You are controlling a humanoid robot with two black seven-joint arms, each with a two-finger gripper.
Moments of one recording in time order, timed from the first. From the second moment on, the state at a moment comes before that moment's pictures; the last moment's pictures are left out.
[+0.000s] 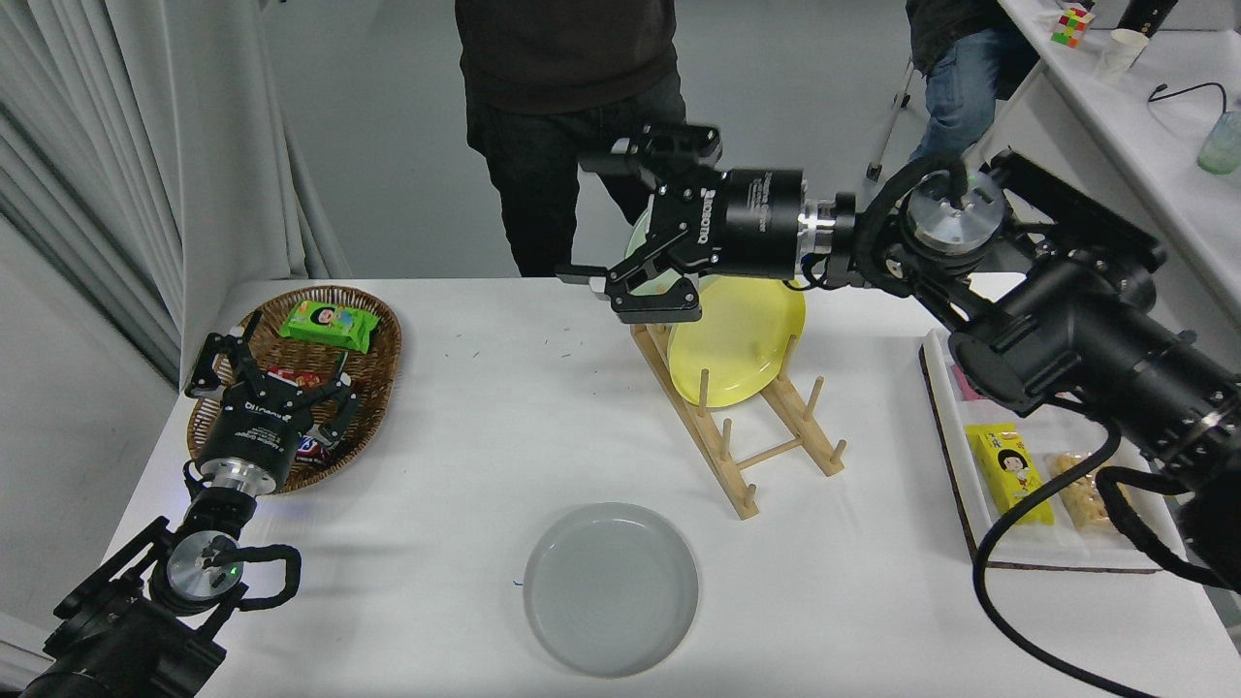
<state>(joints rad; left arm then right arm) -0.40 0.28 -1.19 -0.62 0.14 -0.57 -0.39 1.21 -0.29 0.68 0.94 0.65 0.36 -0.76</state>
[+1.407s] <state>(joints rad) -0.40 0.28 -1.19 -0.62 0.14 -0.57 -0.39 0.65 -0.75 0.90 0.91 0.25 0.53 -0.09</state>
